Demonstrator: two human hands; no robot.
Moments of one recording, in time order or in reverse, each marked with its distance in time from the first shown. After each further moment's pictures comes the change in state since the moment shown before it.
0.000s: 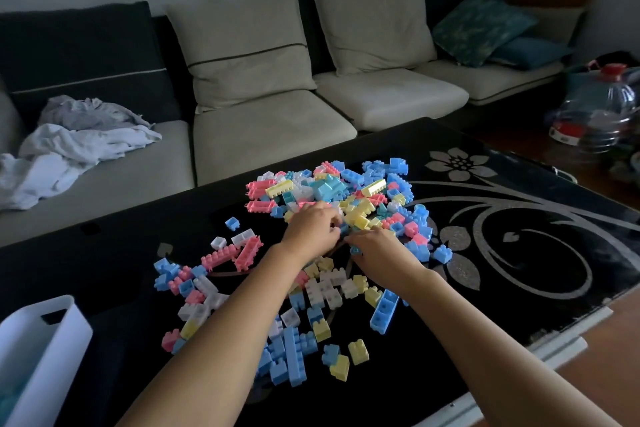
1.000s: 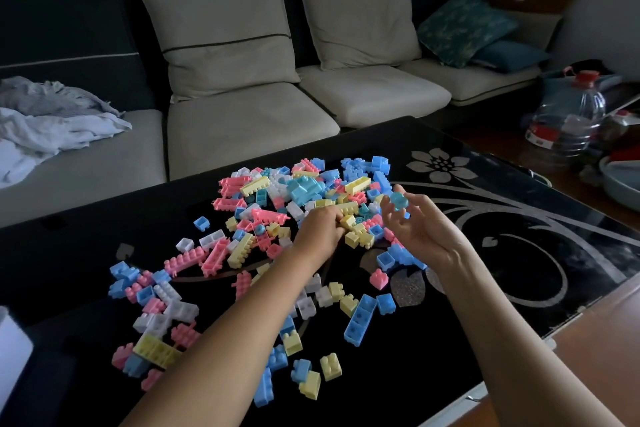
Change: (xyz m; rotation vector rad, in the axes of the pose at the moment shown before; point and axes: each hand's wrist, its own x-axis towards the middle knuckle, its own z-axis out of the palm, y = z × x) left_hand 0.029 0.036 0.036 -0.259 0.079 -0.106; right_hand -0.013 0.077 -0.042 2.390 0.085 0.413
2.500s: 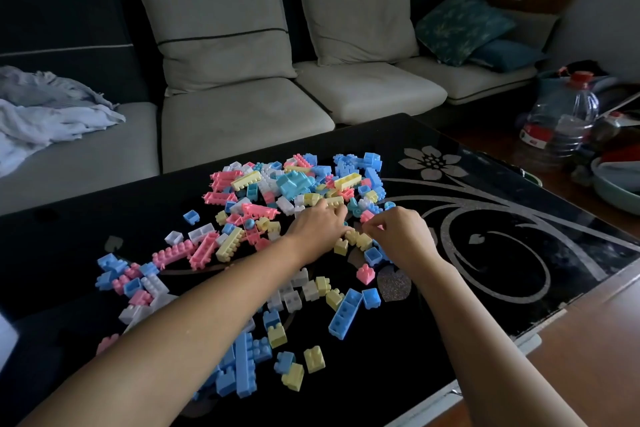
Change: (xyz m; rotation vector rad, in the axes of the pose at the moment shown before) left_hand 0.003 0.010 -0.001 0.752 -0.109 0.417; right_hand -0.002 0.024 0.002 -2.129 0.443 -0.447
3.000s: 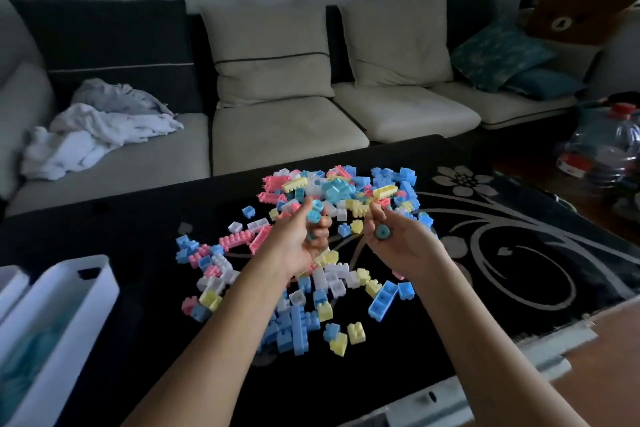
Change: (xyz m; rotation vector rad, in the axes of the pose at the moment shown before) left_hand -0.117 -0.026 -0.070 -2.300 0.196 -0.868; right_hand -0.035 -0.079 -0.016 2.070 -0.406 0.592
